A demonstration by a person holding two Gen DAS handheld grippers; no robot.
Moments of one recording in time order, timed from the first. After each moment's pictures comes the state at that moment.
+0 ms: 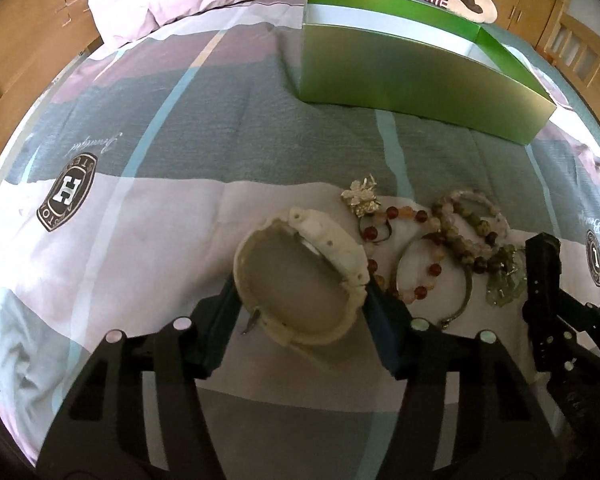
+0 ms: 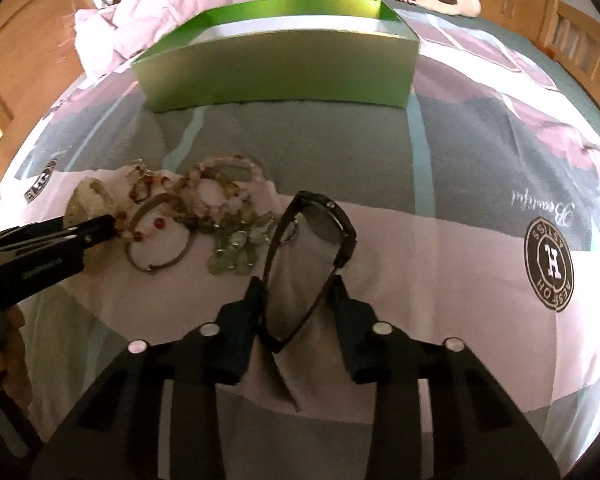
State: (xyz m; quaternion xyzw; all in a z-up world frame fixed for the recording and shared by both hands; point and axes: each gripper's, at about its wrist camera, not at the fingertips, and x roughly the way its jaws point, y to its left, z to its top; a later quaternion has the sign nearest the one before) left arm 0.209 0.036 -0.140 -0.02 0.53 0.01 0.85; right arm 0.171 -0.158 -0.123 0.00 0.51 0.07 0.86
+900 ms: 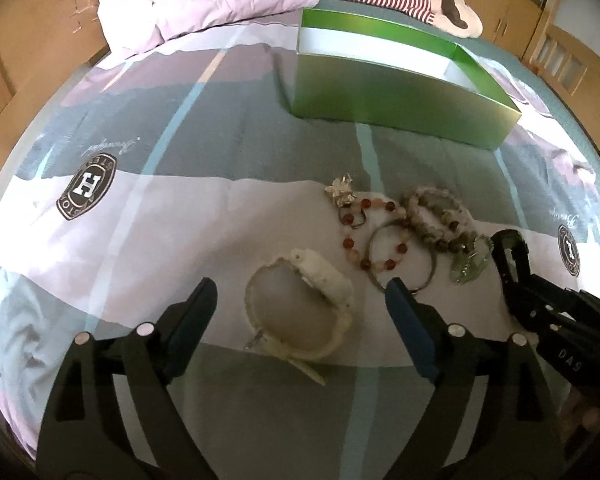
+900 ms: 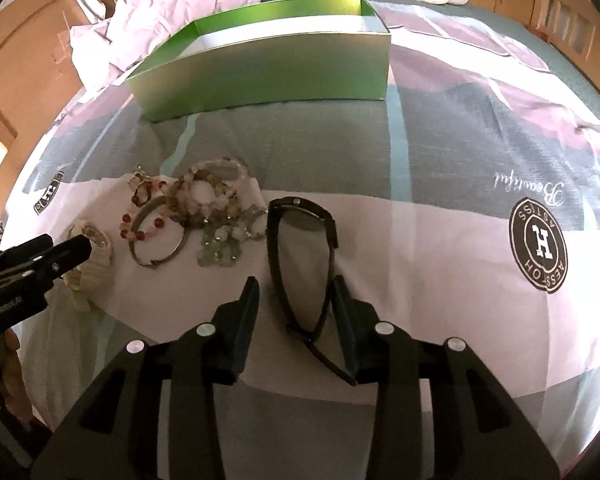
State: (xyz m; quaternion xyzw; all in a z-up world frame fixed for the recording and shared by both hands) left arm 0.173 0.036 -0.113 -0.03 0.50 -0.01 0.86; right arm 0.165 -0.178 -0.120 0.04 0.53 0.07 0.85
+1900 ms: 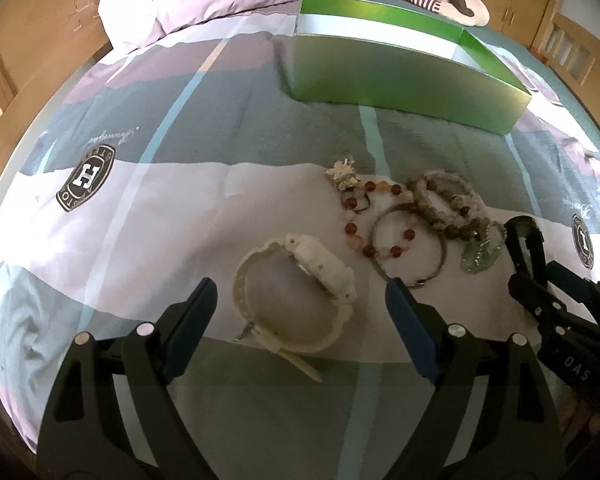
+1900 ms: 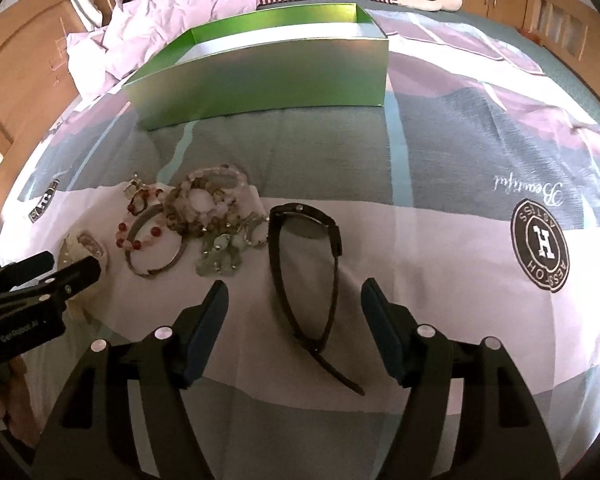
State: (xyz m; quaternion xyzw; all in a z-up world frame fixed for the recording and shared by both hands) left arm 0.174 0.030 -0.126 -0.01 0.51 0.01 0.86; right arm 0.166 -0.174 -0.124 0.03 0.50 0.05 0.86
